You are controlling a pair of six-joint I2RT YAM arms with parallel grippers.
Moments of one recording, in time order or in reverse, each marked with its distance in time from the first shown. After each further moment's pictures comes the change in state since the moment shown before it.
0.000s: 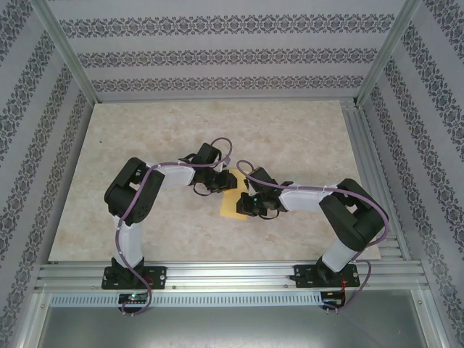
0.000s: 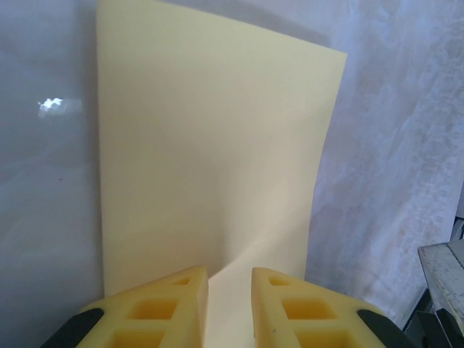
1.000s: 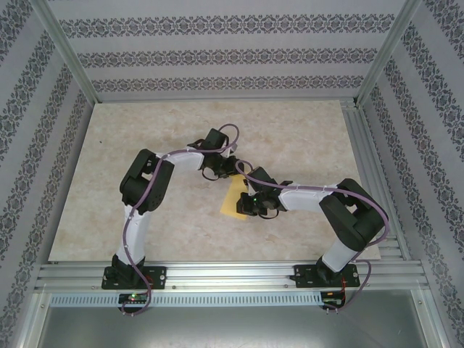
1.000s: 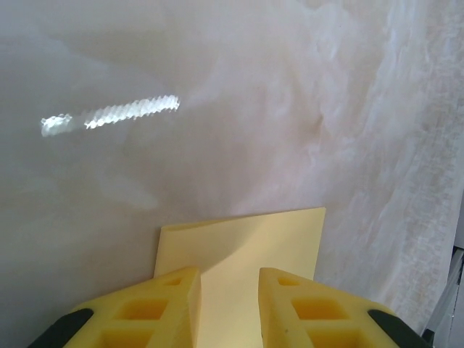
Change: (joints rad) left arm 0.025 0.194 0.328 -0.131 -0.005 0.050; right arm 0.002 0.002 0.013 -0.026 0.016 -0.027
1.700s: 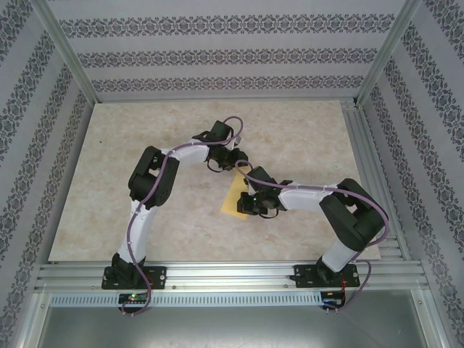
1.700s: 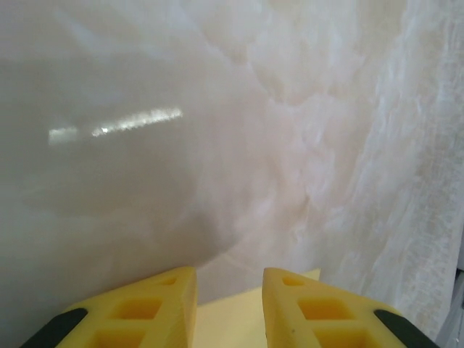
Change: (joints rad) left arm 0.012 0.113 0.212 -0.094 -0.024 0.016; right arm 0.005 0.000 0.008 -0.011 0.025 -0.008
